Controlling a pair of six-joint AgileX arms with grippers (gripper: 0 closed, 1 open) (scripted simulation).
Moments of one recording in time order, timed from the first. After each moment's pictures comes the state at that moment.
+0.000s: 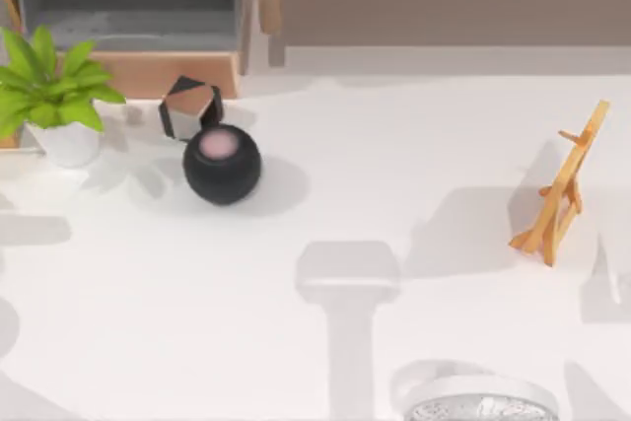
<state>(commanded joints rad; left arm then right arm) 0.54 2.14 0.74 1.36 0.59 1.59 0.00 0.00 0.00 0.00 0.00 0.00</state>
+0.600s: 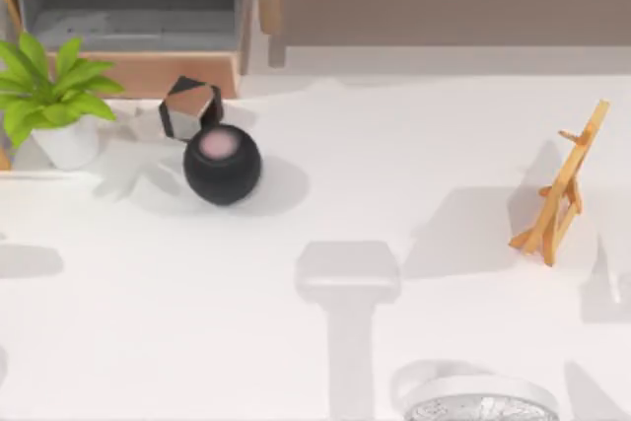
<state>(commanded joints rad) 0.60 2.09 0.63 1.42 0.64 1.59 0.00 0.00 0.00 0.00 0.00 0.00</state>
